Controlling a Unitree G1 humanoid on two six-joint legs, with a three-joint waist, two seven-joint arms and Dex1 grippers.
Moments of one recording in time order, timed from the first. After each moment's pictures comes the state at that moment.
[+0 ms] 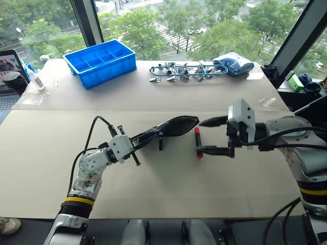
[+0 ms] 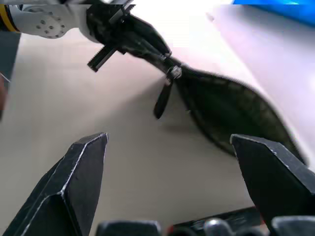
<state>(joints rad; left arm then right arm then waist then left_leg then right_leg) -0.31 0.43 -0.08 0.19 -0.20 -0.48 -0.87 -0.42 -0.82 0.06 -0.36 0.43 0.74 1.05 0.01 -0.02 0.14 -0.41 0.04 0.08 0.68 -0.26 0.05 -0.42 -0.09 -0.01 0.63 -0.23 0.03</state>
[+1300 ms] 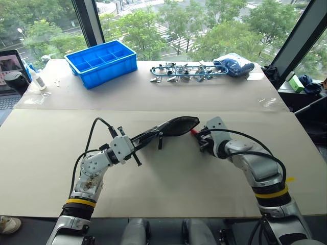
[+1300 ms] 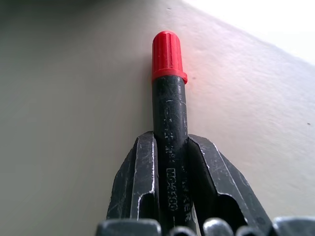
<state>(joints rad) -0.29 0.41 -0.08 0.19 -0.18 -0.48 -0.84 -0.49 -0.47 0.13 -0.20 0.18 1.11 0.31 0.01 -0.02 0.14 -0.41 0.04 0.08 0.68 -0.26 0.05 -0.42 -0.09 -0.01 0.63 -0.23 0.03</state>
